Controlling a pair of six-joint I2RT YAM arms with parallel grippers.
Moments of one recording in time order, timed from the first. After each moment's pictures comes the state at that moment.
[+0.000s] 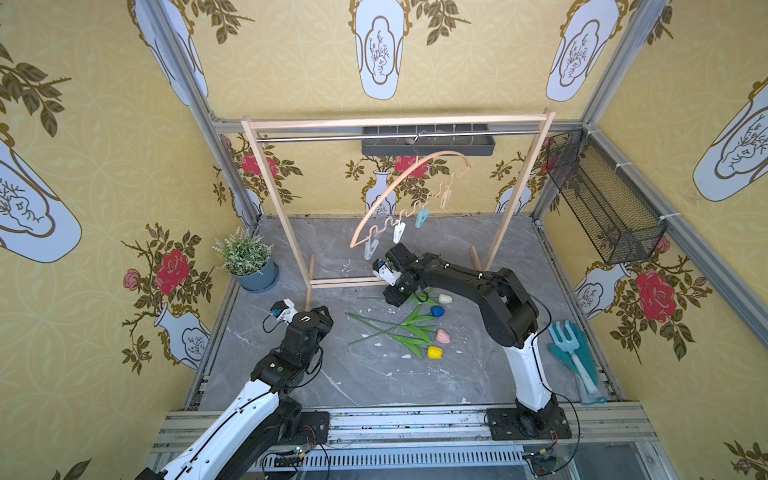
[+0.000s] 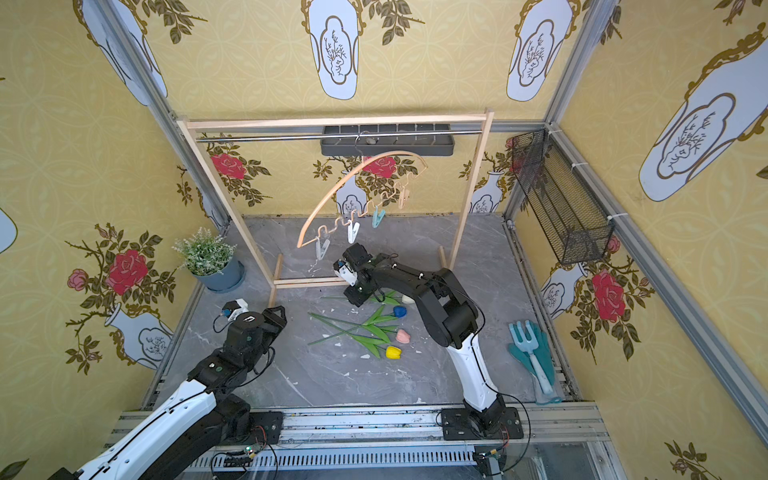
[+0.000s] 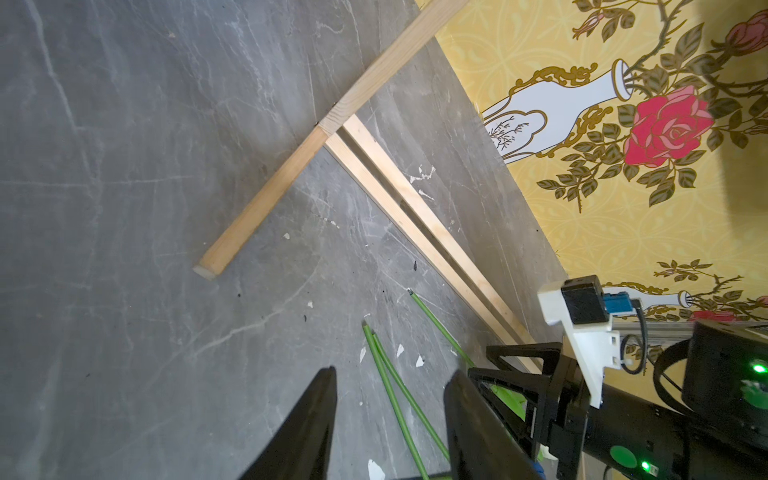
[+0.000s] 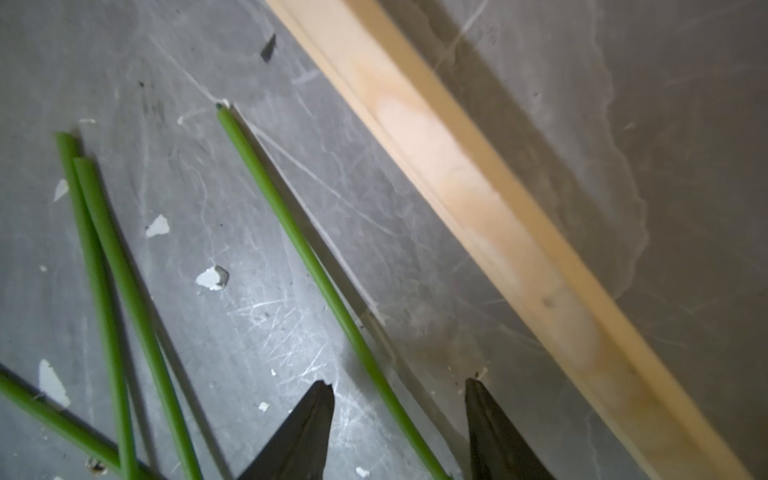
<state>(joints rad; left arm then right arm) -0.49 0.67 0.30 -0.21 -0.34 -1.15 0.80 2.18 1.62 -0.63 -0.14 -0.18</state>
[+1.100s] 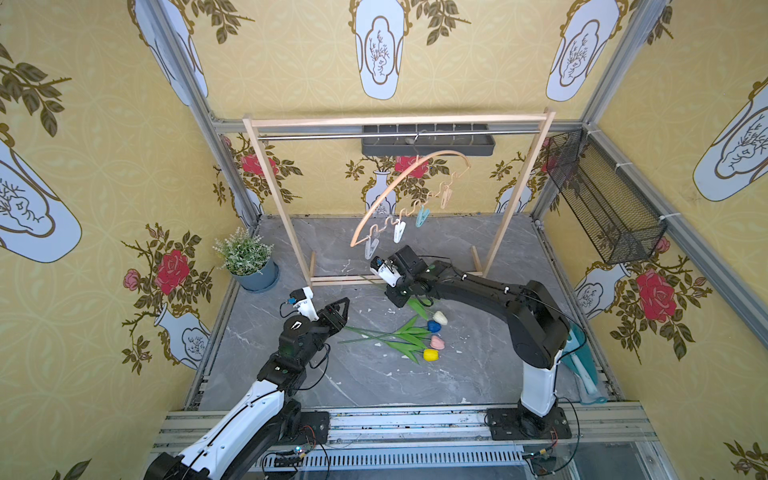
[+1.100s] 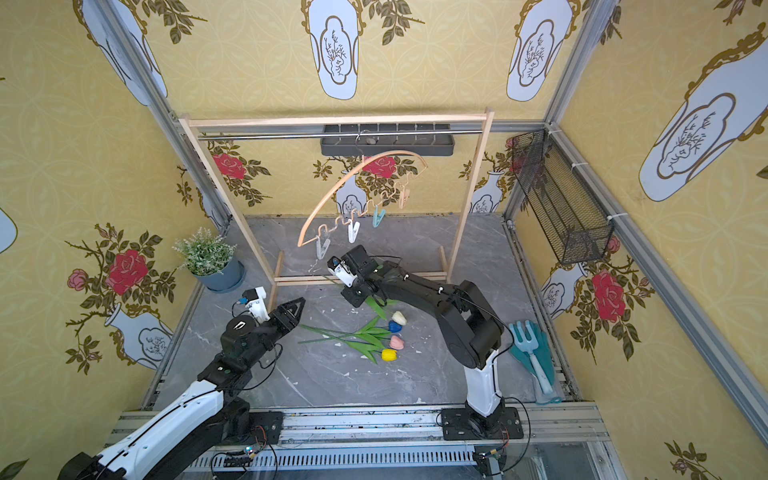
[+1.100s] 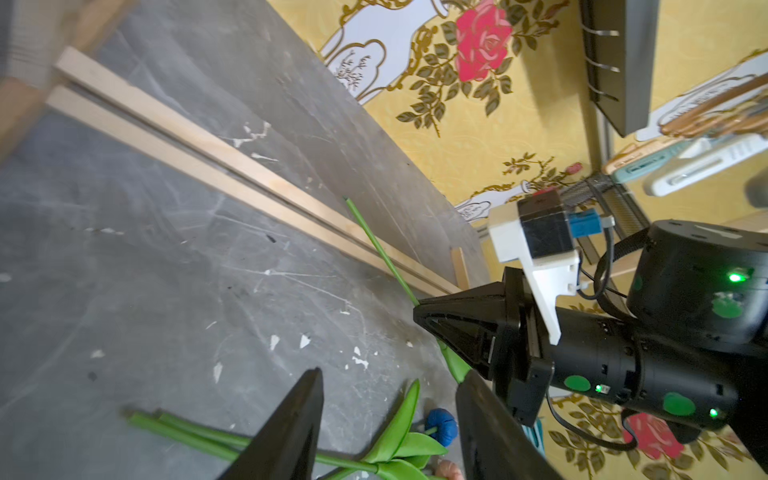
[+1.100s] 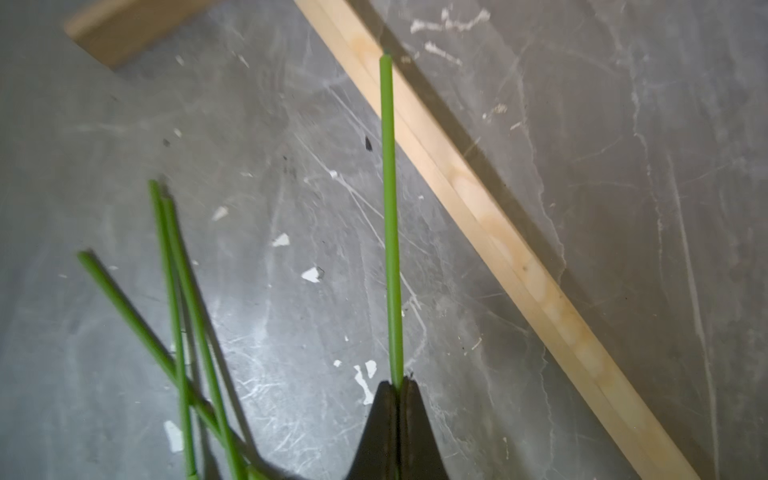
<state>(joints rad) -0.39 0.79 0.16 0.43 0.15 -0.94 0.86 1.88 1.39 -0.44 -0.10 -0.16</state>
